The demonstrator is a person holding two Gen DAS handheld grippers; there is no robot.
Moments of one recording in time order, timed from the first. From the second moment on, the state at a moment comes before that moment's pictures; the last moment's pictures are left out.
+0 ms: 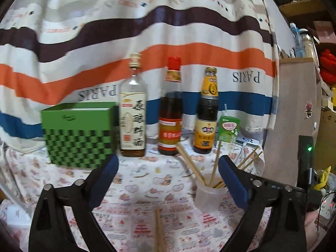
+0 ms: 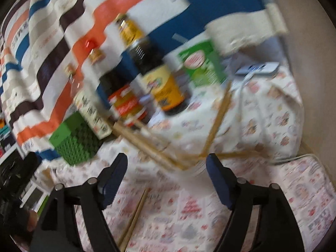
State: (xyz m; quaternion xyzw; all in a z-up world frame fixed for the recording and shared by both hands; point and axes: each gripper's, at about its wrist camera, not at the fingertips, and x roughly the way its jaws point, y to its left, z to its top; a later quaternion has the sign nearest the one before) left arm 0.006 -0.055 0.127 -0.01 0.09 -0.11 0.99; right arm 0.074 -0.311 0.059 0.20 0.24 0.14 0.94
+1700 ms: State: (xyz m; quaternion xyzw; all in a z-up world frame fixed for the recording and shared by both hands) left arm 0.021 0.009 0.061 -0.04 0.16 0.01 0.99; right arm 0.124 -0.243 -0.043 -0.06 0.53 0.12 0.84
